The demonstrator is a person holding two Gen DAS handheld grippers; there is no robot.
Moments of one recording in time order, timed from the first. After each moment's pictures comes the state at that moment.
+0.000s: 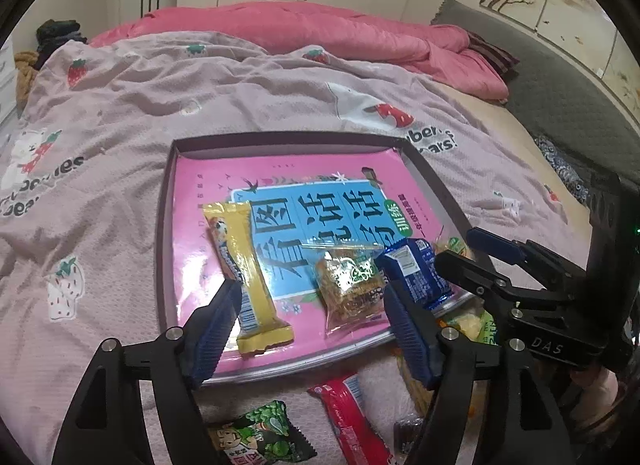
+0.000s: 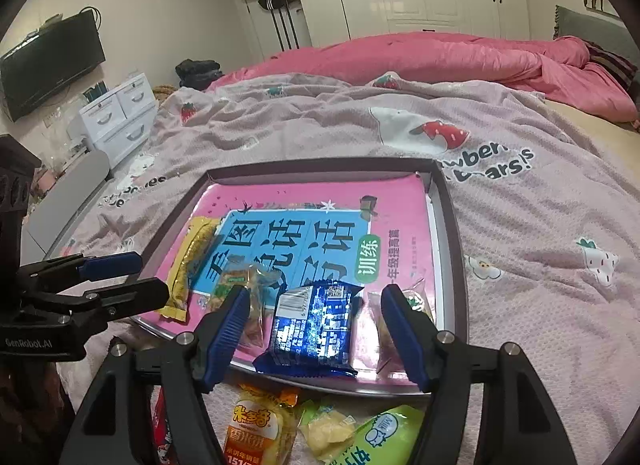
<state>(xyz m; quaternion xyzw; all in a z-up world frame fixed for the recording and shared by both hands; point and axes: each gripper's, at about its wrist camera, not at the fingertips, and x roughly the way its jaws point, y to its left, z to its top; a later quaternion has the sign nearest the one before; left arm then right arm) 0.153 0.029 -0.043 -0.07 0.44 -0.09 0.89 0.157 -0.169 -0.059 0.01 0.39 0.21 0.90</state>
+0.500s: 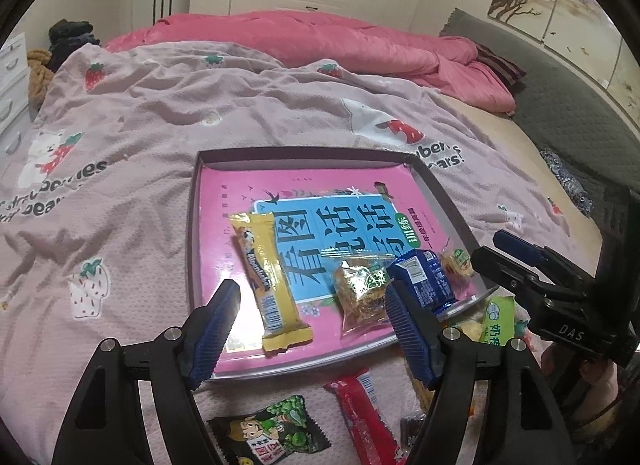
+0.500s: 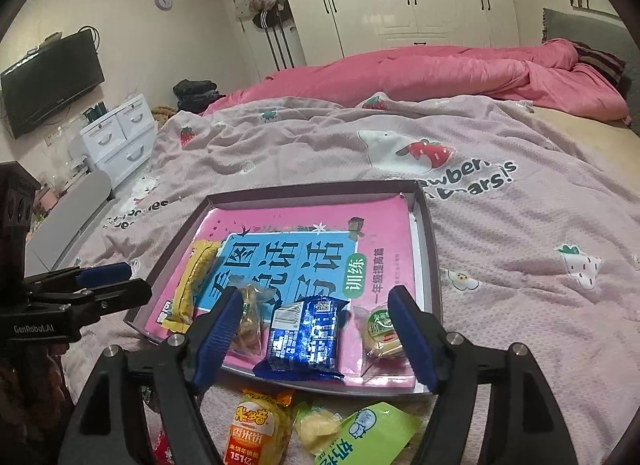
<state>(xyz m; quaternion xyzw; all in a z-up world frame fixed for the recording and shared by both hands) 0.145 0.045 -0.028 -0.08 0.43 -0.08 0.90 0.149 -0.185 -0.041 0.03 0.36 0.21 0.91</state>
